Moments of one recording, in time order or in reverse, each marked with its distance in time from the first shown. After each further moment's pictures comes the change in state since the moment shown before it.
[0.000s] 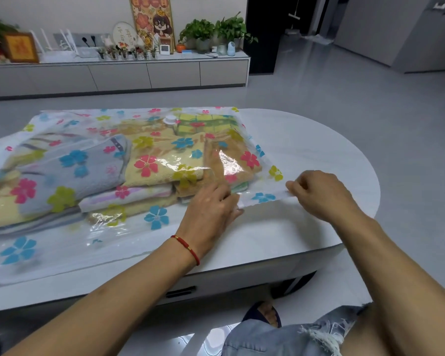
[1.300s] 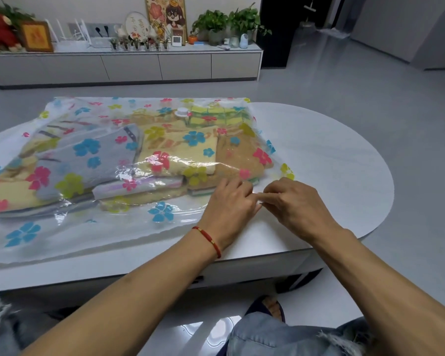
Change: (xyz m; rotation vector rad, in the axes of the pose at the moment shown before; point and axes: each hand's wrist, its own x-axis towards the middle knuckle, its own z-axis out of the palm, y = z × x) left_hand 0.007 0.023 0.001 0.150 -0.053 0.027; right_hand -0.026 -0.027 0.044 -0.113 0.237 -0.796
